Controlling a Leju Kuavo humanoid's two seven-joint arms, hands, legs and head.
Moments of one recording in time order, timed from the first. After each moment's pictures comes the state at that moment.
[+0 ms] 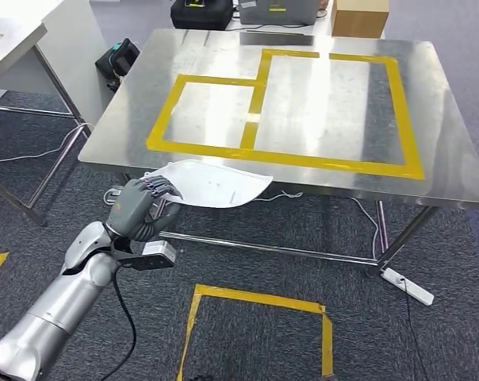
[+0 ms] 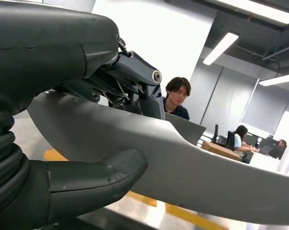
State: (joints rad) left arm -0.44 0.14 -0.61 -1.13 -0.60 0.35 -0.60; right arm -0.06 0.14 -0.80 -0.20 1.16 -0.12 -0.13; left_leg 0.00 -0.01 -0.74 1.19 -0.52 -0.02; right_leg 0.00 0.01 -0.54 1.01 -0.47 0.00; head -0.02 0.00
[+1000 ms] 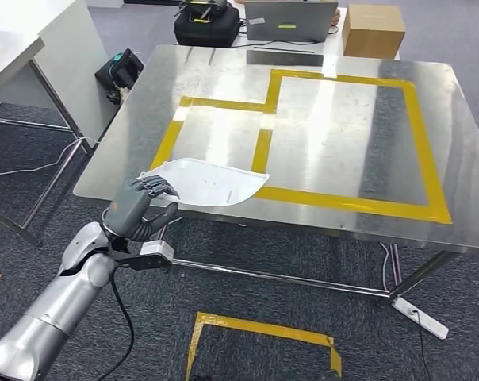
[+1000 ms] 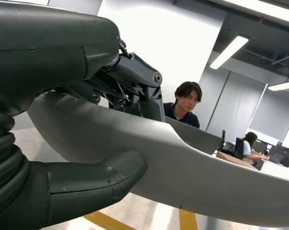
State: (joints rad) left arm -0.44 0.14 -0.61 -1.13 -0.60 0.36 -0.61; right arm -0.07 0.14 -0.80 -0.20 1.17 -0.12 -0.13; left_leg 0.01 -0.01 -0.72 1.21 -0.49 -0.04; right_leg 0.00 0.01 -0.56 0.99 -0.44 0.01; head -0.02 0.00
